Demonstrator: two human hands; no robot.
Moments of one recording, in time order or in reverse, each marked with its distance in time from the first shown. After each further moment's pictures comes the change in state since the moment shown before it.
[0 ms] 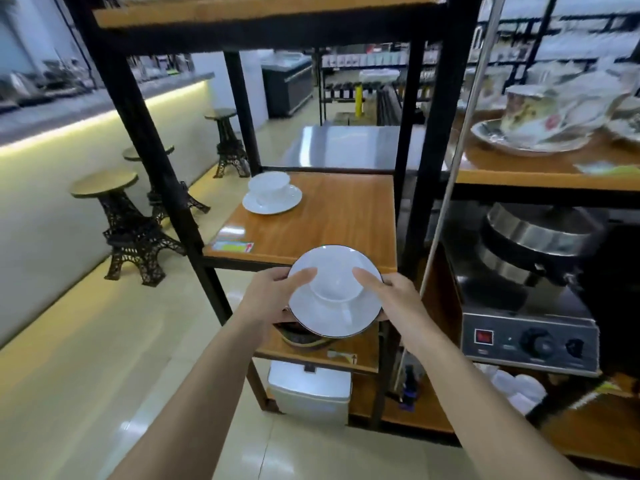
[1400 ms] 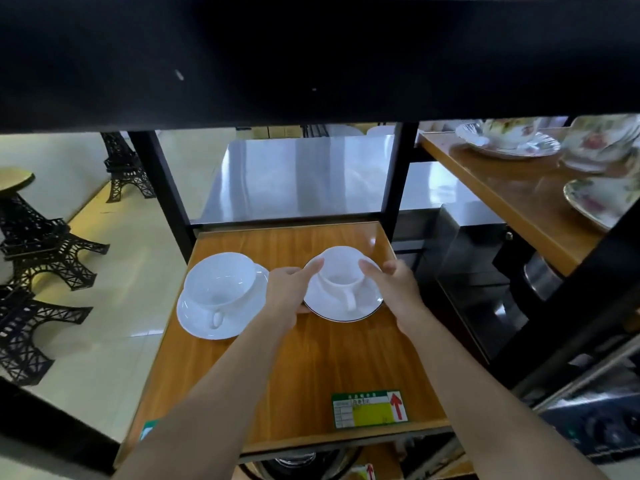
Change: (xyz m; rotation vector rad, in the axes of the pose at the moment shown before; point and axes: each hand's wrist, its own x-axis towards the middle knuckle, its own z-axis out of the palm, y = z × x) left_hand 0.322 0.076 0.039 -0.012 -0.124 -0.042; right_hand 0.284 -0.056 0.026 -0.066 0.460 0.089
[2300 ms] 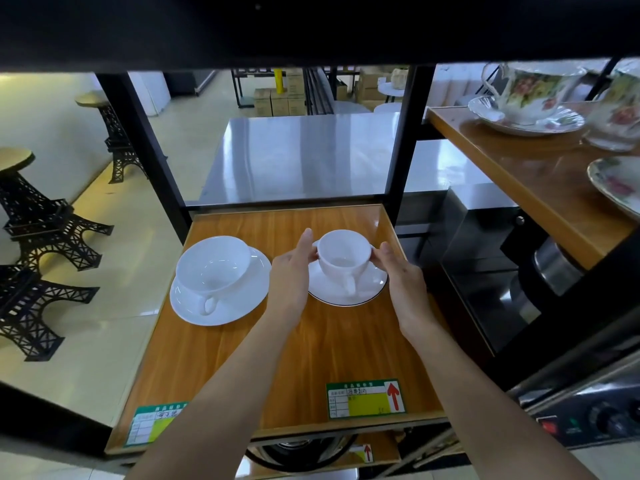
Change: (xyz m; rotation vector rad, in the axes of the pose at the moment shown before) left_hand -0.016 -0.005 0.012 0.056 0.040 0.163; right_hand -0.017 0.009 -0.004 0.159 -0.041 -0.104
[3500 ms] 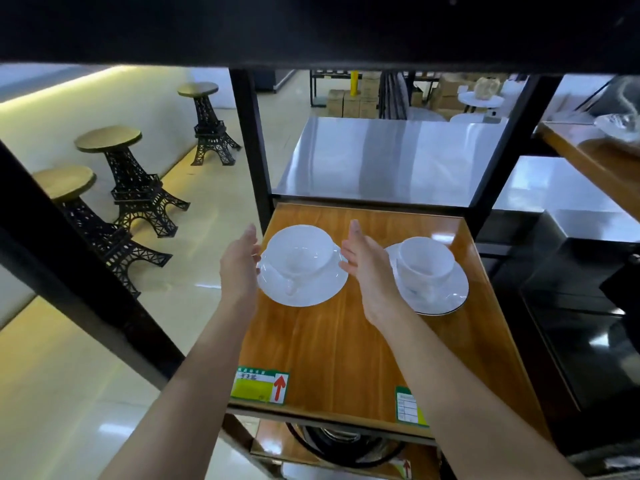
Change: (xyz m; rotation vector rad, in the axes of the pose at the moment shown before) left_hand 0.003 -0.013 -0.147 -0.292 0.453 -0.007; right_hand -0.042 -0.056 0.123 0.126 -0.410 0.046
